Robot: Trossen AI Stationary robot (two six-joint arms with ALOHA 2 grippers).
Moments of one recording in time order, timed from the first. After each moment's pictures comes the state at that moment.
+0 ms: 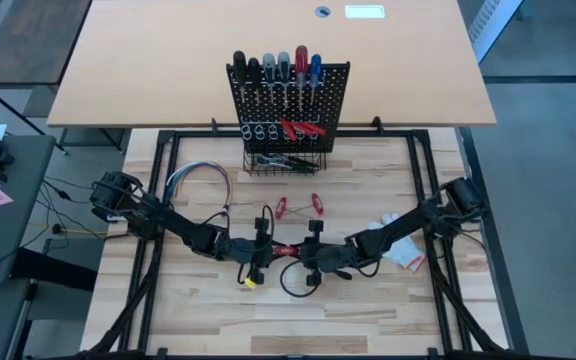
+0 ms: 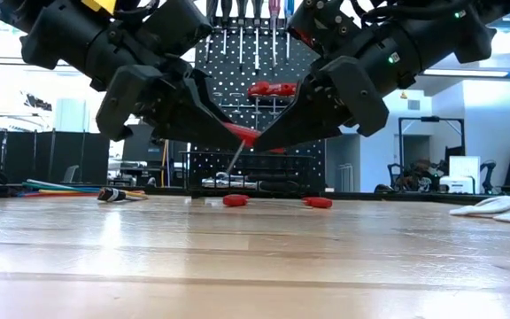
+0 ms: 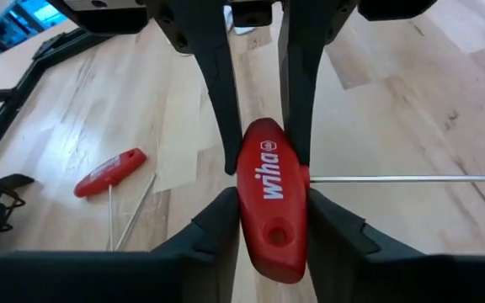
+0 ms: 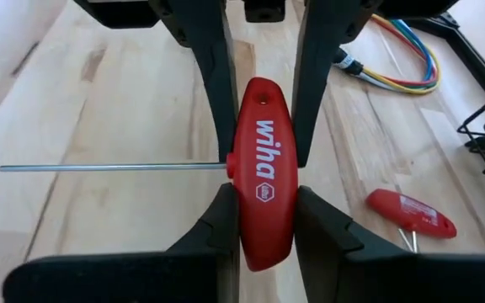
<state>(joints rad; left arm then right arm) -0.34 1.69 0.72 0.48 -0.44 0.21 0.34 1.84 0.92 0.31 0.52 -0.03</state>
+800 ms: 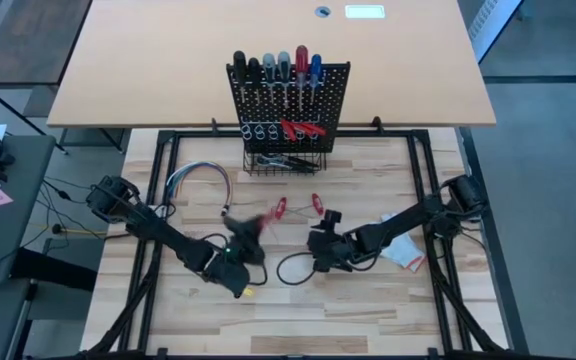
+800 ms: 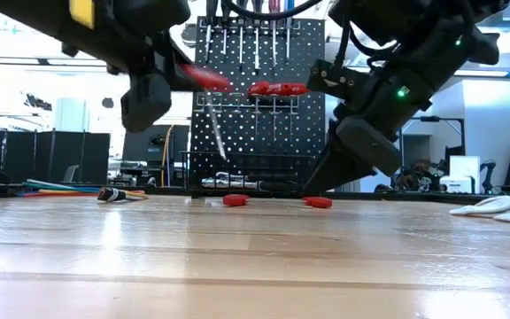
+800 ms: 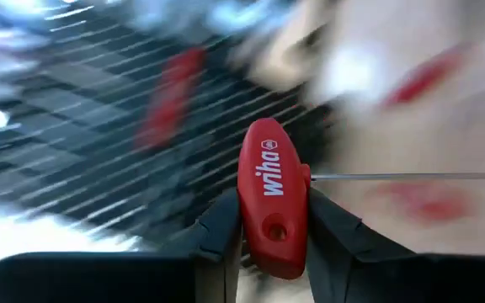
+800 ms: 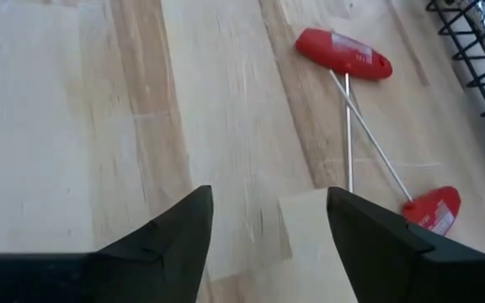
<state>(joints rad) -0.51 1.69 0.82 0.25 -1.48 0.49 0.31 1.81 0.91 -0.08 0.62 0.24</state>
